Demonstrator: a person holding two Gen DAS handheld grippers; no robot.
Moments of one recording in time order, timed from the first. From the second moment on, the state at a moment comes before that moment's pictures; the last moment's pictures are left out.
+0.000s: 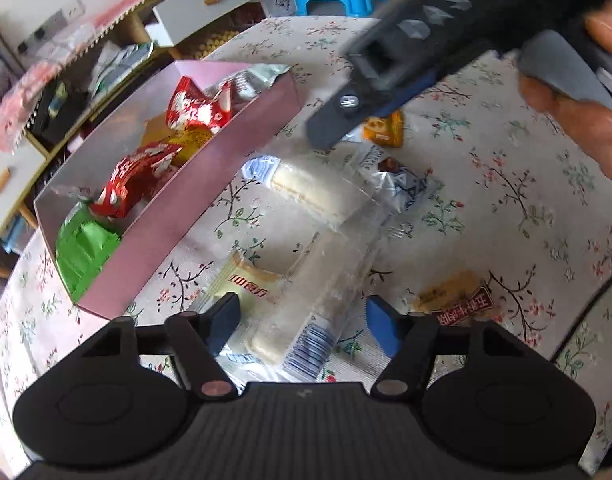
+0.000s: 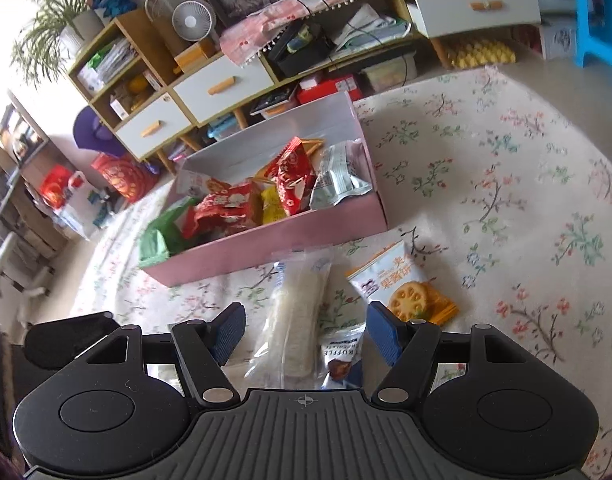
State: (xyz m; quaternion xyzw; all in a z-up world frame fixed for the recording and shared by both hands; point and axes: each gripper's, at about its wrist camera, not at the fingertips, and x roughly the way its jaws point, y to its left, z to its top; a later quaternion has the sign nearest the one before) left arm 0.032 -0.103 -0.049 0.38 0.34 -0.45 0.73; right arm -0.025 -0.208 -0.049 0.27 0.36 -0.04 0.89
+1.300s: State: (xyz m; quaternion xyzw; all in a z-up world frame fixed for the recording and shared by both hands) left arm 0.028 -0.020 -0.042 0.12 0.42 -0.30 0.85; right arm 0.018 -0.153 -0.076 0.10 0.39 -0.03 0.92
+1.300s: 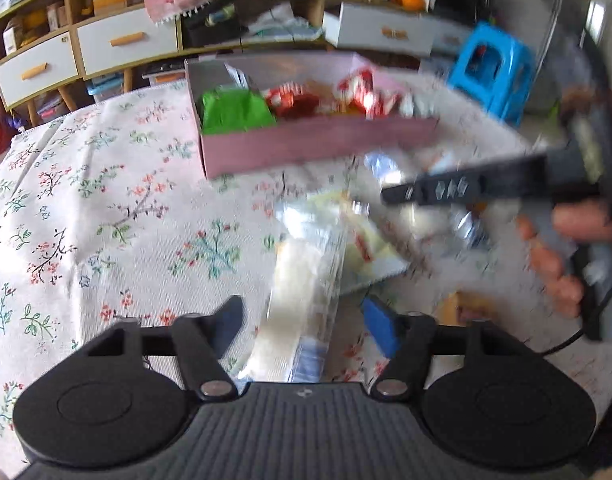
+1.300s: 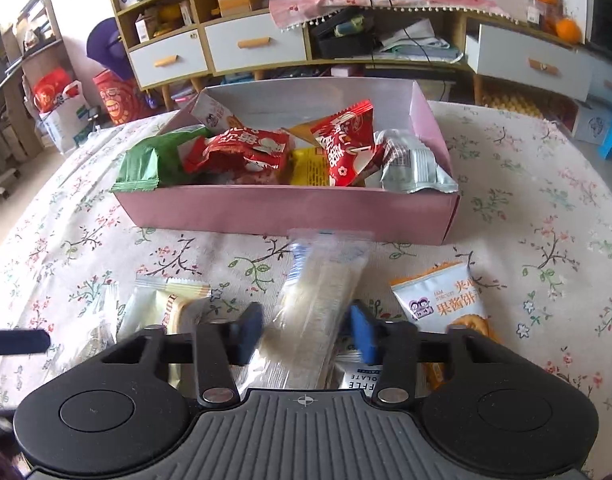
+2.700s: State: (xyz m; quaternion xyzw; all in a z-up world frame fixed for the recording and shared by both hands) left arm 0.049 -0.014 0.010 -0.01 0.37 -0.26 0.89; right arm -0.028 -0.209 -0.043 0.27 0.30 0.00 0.92
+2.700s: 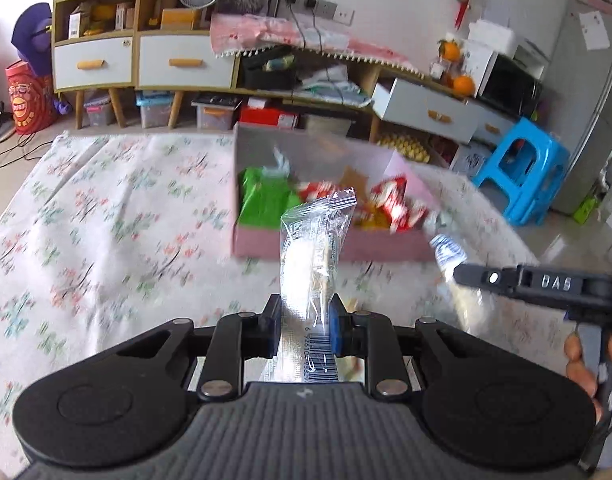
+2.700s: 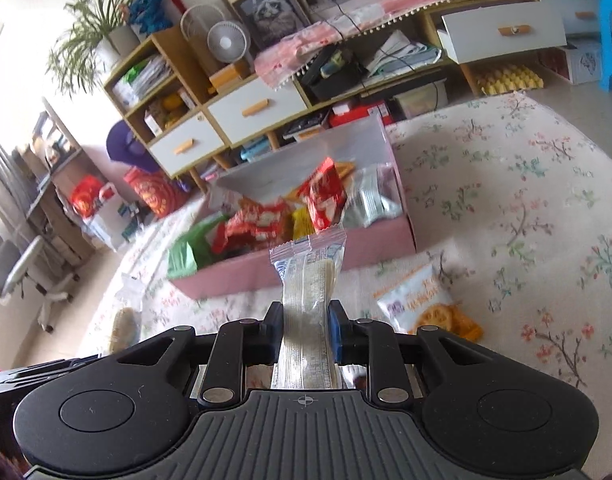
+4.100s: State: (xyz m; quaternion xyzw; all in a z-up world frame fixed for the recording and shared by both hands) left arm 0.098 -0.029 0.031 -0.06 0.36 -0.22 0.90; right arm 0.022 -0.236 -0.008 0.30 0.28 -0.02 0.91
